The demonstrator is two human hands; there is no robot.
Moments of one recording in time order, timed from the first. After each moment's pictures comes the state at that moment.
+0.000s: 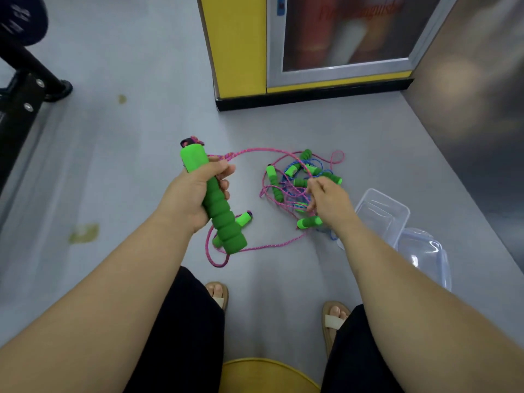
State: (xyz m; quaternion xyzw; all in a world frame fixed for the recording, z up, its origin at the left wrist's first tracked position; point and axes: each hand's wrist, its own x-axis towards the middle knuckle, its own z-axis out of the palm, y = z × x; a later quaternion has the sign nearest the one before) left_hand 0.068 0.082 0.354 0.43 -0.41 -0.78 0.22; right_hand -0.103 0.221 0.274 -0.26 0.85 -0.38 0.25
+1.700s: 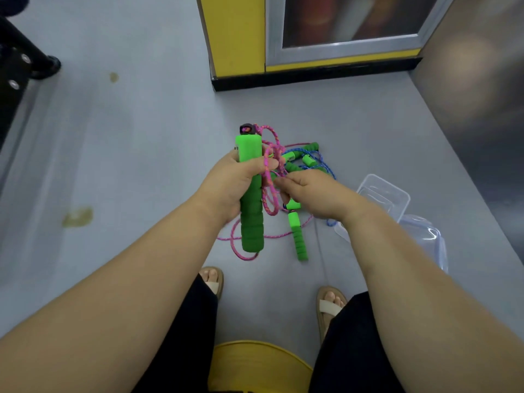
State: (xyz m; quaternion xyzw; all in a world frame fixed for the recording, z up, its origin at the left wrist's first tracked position) left_hand 0.028 0.123 0.344 0.40 -0.52 -0.75 0.12; right_hand -0.090 0.222 0.320 -0.48 0.78 -0.20 0.35
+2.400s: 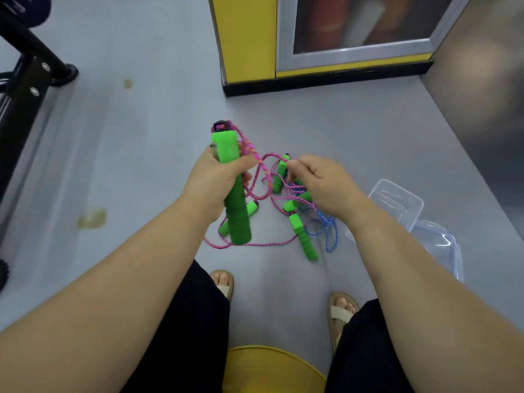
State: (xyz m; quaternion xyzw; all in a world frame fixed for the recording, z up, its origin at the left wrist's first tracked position) left_hand 0.054 0.089 0.342 0.41 -0.55 -0.69 0.22; right_hand -0.084 0.205 0.317 -0.47 0.78 -0.34 0.23
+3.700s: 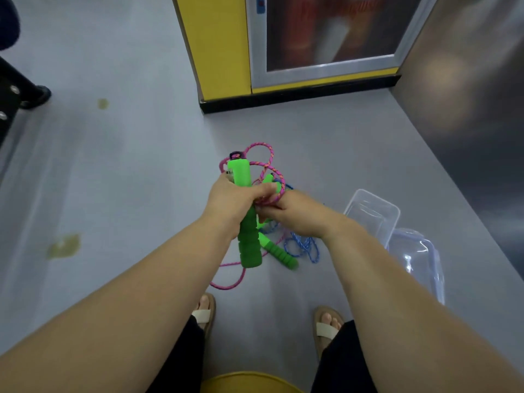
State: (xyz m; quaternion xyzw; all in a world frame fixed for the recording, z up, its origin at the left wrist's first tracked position) left_hand -0.008 0.126 0.324 0.48 -0.54 -0.67 0.15; right_hand -0.101 0.213 0.308 -0.53 0.75 -0.19 0.35
